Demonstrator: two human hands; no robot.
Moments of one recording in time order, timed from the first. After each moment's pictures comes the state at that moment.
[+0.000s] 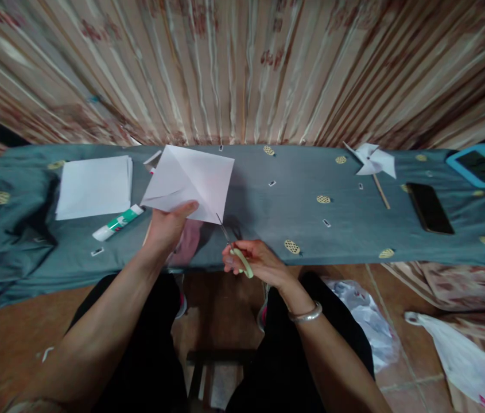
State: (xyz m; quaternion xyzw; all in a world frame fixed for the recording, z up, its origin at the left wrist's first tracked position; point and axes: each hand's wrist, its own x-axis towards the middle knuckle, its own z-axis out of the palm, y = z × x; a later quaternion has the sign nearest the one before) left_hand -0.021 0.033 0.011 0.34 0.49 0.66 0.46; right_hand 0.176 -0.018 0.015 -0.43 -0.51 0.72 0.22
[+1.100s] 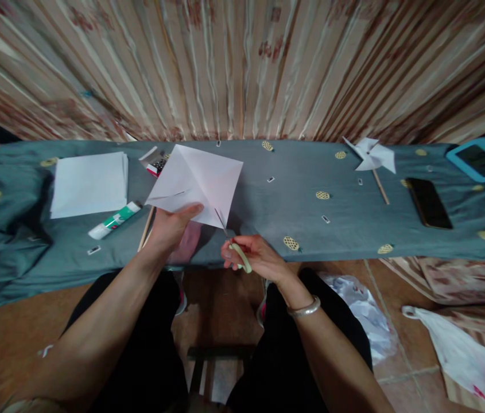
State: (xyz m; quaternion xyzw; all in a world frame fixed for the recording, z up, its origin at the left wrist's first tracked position) left_hand -0.008 0.025 0.020 0.35 0.48 0.64 0.49; right_hand 0.176 -0.017 0.014 -0.43 -0.51 0.71 0.22
